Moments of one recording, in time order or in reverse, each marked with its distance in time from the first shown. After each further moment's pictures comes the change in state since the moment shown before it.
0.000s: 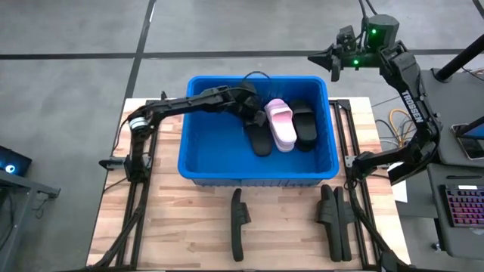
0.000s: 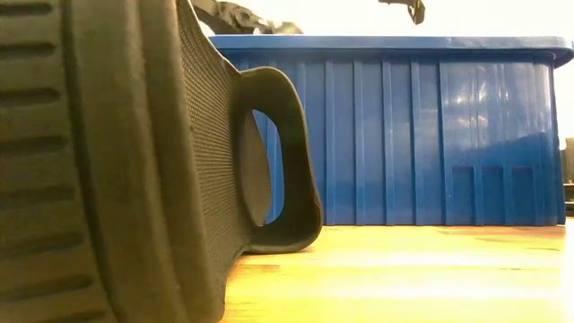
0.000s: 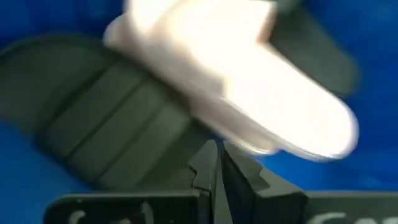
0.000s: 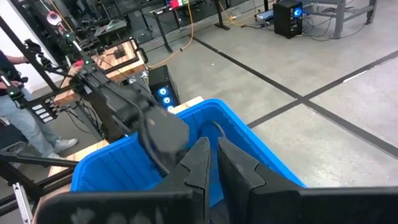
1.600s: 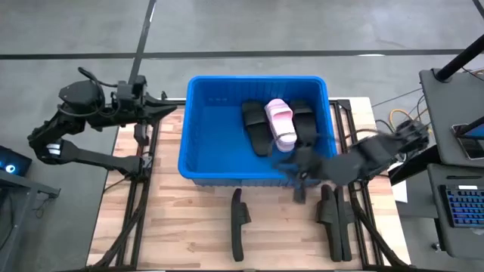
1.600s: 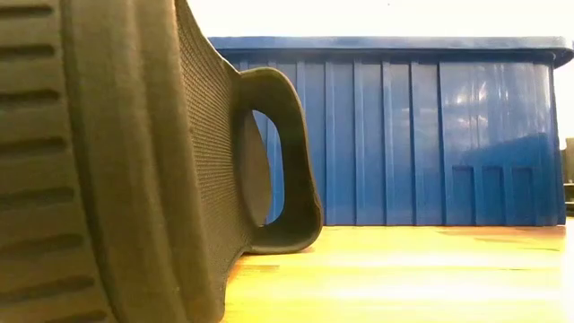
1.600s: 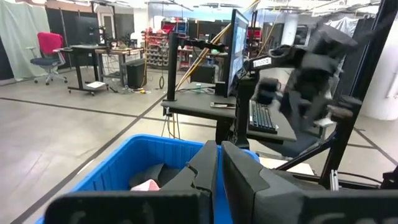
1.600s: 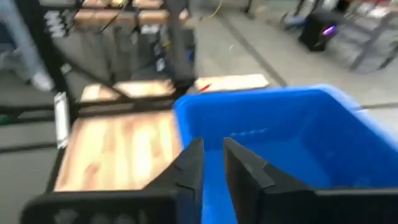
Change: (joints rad) left arm -0.342 -1.110 -0.268 -0.030 -0.232 0.480; right arm 1.511 0.139 0.000 0.002 1.378 0.217
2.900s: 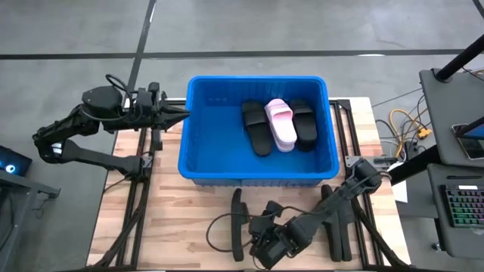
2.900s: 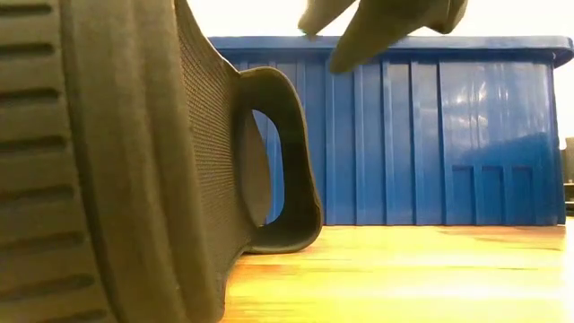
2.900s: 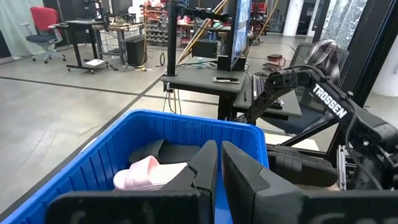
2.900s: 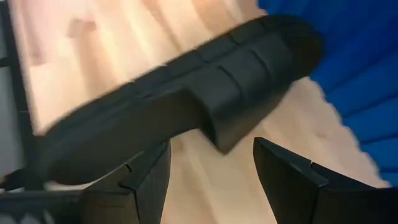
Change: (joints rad) left arm 0.000 0.032 -0.068 0.002 -0.003 -0.001; right arm 0.150 0.655 0.000 -0.036 -0.058 0.697
